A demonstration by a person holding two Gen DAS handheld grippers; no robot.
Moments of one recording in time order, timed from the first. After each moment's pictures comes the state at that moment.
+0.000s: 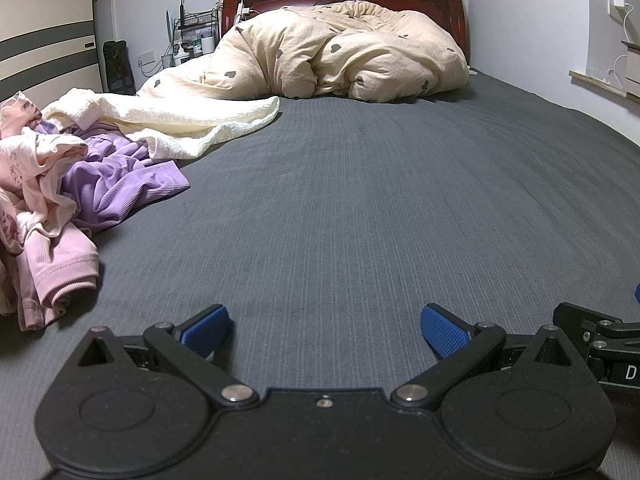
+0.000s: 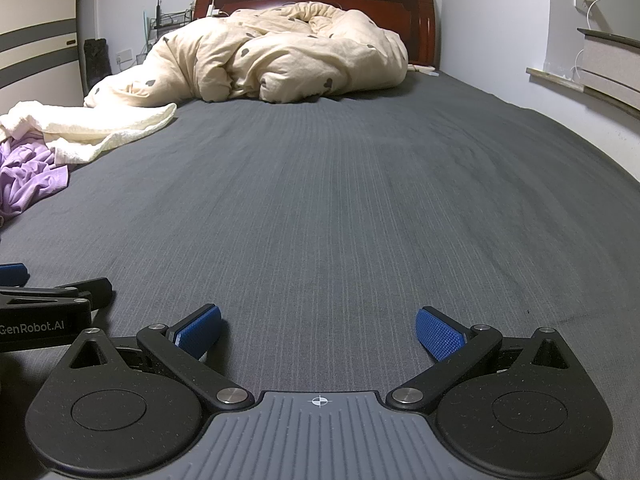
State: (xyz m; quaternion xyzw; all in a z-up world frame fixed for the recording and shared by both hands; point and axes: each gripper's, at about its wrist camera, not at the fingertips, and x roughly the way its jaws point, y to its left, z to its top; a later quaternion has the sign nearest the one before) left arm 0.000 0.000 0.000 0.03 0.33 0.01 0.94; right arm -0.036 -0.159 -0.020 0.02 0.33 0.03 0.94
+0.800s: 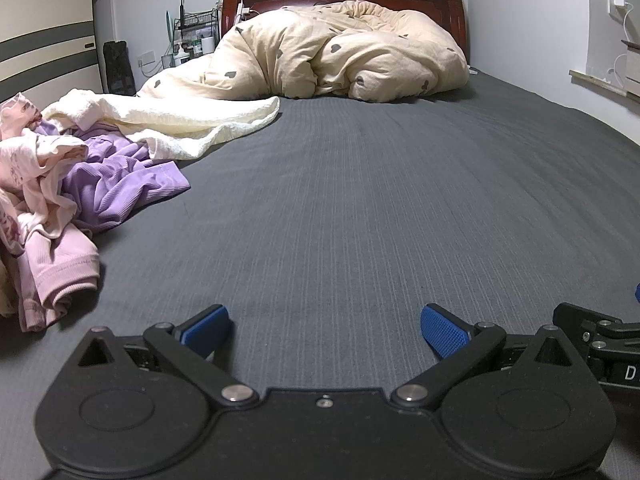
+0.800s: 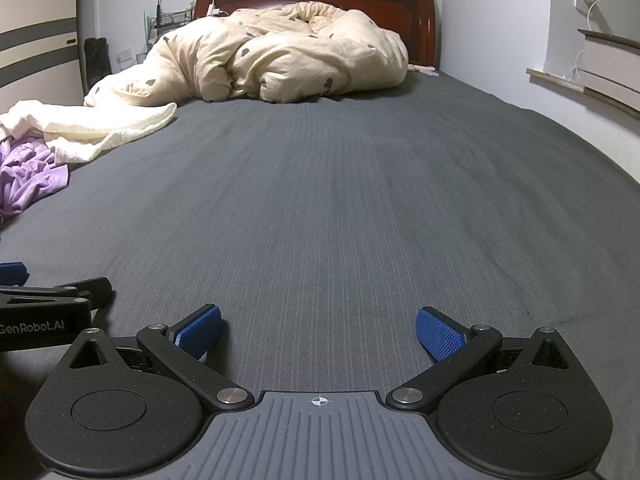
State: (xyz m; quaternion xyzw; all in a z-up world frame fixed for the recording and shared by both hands) left arm 0.001 -0.001 -0.001 0.03 0.33 0.01 0.94; right arm -0.040 -0.158 -0.020 0.02 0.33 0.02 0.94
